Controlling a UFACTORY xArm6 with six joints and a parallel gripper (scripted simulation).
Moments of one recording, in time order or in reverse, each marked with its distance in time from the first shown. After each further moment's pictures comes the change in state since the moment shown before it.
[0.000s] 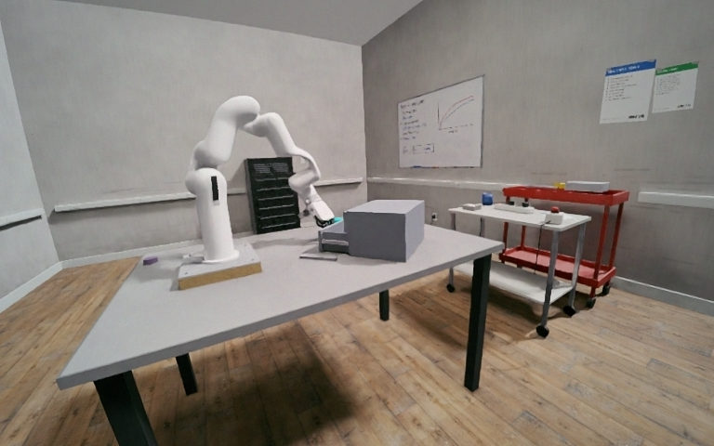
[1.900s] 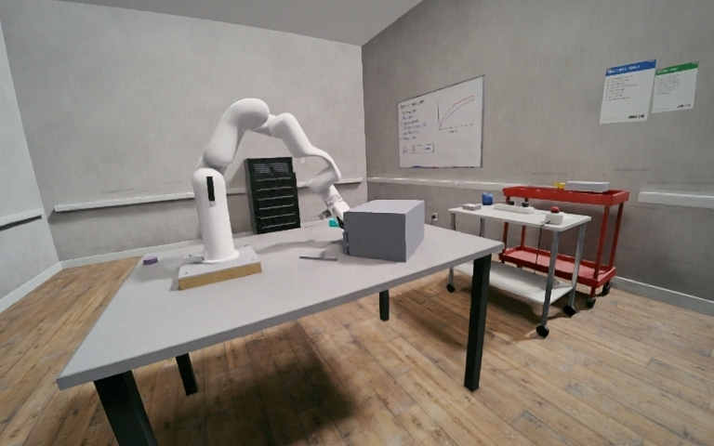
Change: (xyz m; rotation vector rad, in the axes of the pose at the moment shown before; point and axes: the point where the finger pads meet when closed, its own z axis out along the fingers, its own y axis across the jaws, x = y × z) arm -0.093 0.000 0.065 -0.001 -0.002 0.001
